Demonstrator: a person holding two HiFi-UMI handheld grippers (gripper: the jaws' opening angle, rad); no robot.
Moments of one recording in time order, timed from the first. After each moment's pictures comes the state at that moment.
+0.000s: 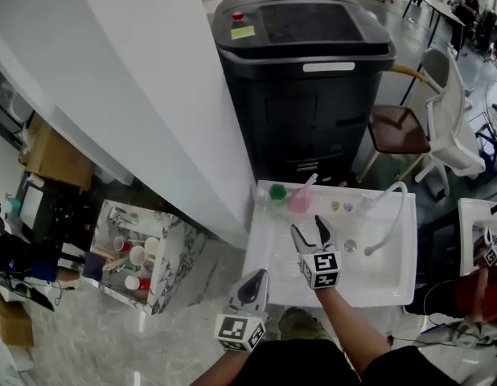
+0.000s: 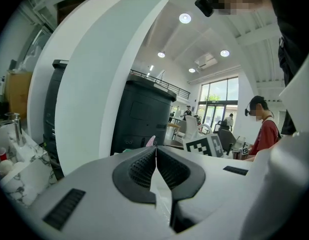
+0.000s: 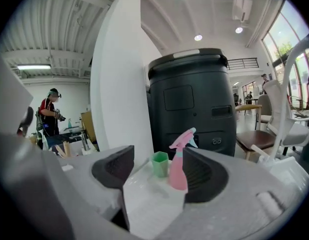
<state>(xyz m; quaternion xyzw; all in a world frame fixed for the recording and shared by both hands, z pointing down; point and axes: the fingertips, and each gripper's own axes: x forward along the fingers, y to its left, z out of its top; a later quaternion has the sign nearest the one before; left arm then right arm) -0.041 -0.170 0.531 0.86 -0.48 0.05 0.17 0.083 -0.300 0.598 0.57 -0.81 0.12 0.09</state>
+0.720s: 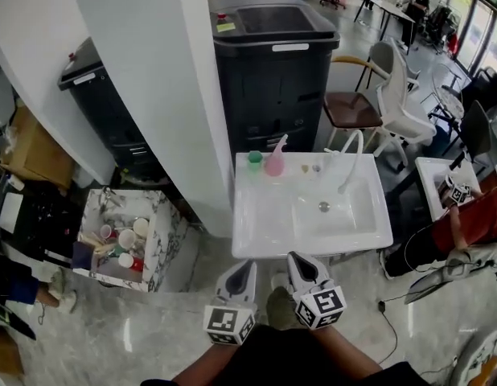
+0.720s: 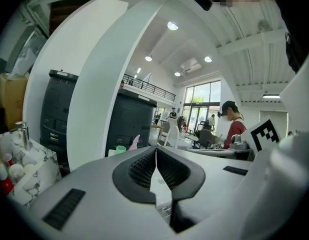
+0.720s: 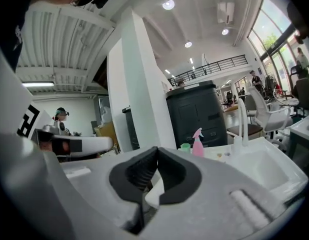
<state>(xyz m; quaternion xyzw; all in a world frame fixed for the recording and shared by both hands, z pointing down) -0.098 0.001 0.485 0.90 -0.40 0.04 0.14 0.001 0.003 0.495 0.59 -0.80 0.14 0.02</state>
